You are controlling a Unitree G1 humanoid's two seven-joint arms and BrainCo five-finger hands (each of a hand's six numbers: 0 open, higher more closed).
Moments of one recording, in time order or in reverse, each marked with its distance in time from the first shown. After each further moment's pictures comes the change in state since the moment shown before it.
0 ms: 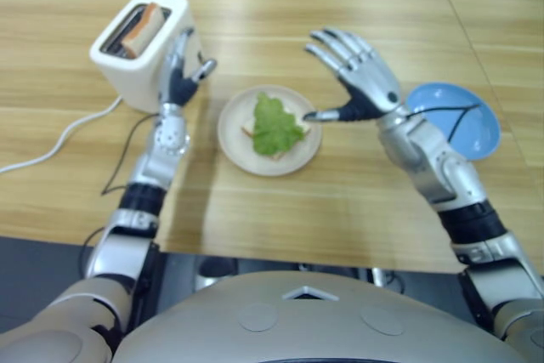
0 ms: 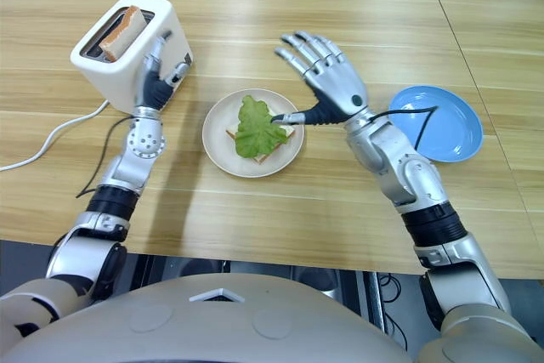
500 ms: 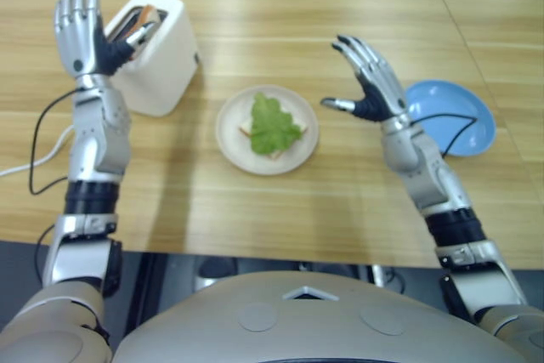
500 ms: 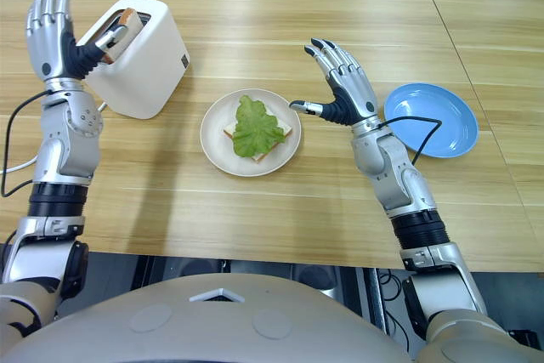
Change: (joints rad) left arm -0.092 0.190 0.073 0.097 0.277 0.476 -0.084; right arm 0.028 0.102 -0.023 0.187 0.111 -0.031 -0.009
